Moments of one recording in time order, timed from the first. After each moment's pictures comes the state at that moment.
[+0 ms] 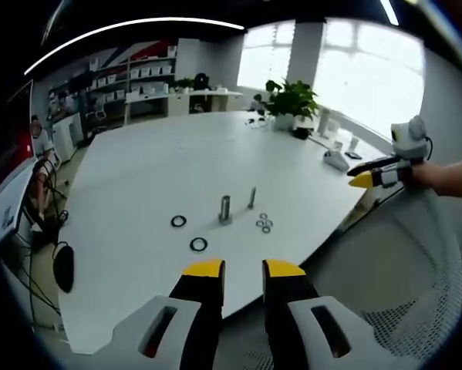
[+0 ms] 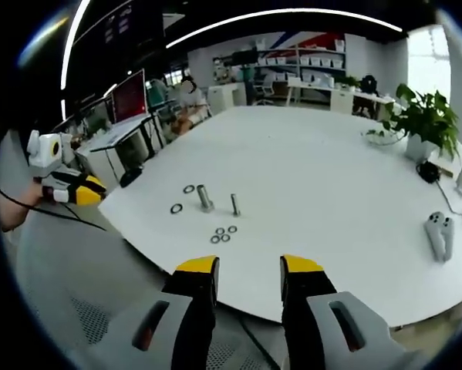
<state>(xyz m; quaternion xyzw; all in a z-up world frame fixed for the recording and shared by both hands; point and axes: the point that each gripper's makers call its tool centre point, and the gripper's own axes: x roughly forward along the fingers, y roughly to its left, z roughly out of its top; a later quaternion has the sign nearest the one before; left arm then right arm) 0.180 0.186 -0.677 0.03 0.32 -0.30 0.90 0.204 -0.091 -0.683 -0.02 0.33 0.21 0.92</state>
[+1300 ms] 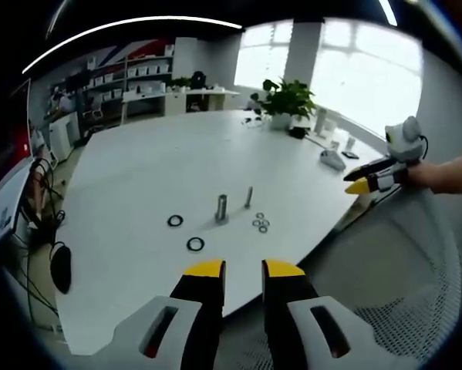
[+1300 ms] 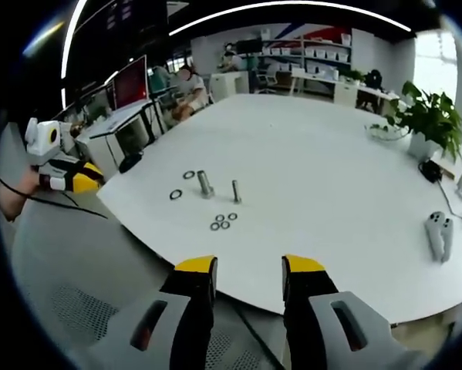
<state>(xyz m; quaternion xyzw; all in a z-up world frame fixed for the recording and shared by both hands) 0.180 0.184 -0.677 0.03 0.32 -0.30 0.90 0.198 -0.090 -0.699 -0.05 0.37 0.22 0.90</state>
